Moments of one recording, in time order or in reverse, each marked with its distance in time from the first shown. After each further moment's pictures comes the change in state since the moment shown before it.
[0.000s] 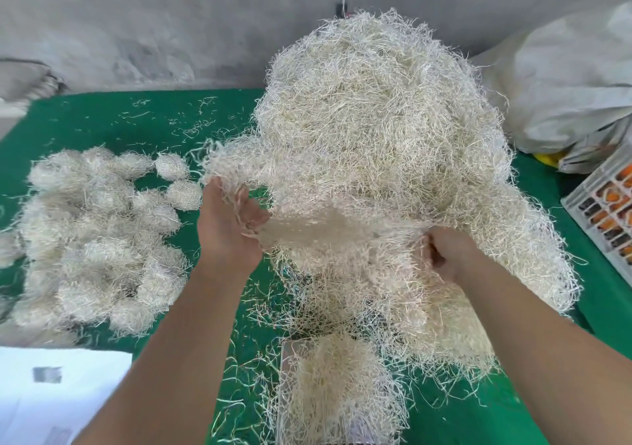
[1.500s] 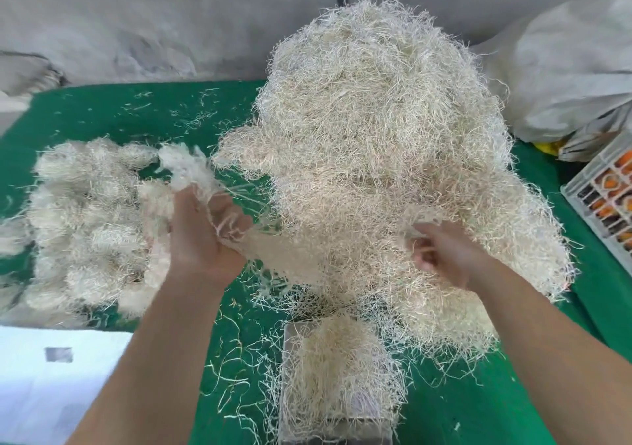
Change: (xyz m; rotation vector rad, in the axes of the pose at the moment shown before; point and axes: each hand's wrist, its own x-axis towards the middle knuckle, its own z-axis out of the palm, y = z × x) left_hand -0.040 0.017 -0.032 -0.023 -0.028 0.003; right_hand -0.016 0.025 -0.024 -0.187 -0.367 -0.120
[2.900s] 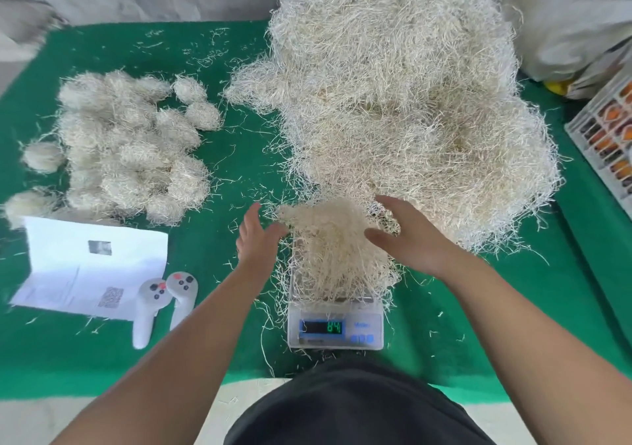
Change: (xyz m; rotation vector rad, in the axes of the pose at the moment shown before) left_hand -0.075 -0.123 -0.131 1.145 0.047 0.029; right_hand -0.138 0.093 0.068 -0.924 -0.092 -0.379
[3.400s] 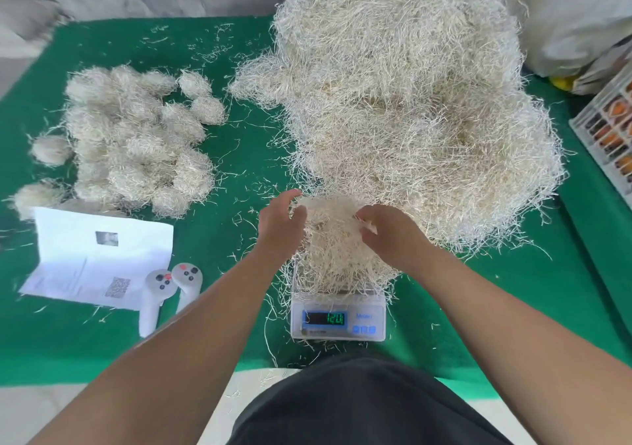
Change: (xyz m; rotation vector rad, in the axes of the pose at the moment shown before) left_hand 0.011 0.002 0.021 0.212 -0.033 0.270; right_hand 0.012 -0.012 0.033 -0.285 0.039 -0.089
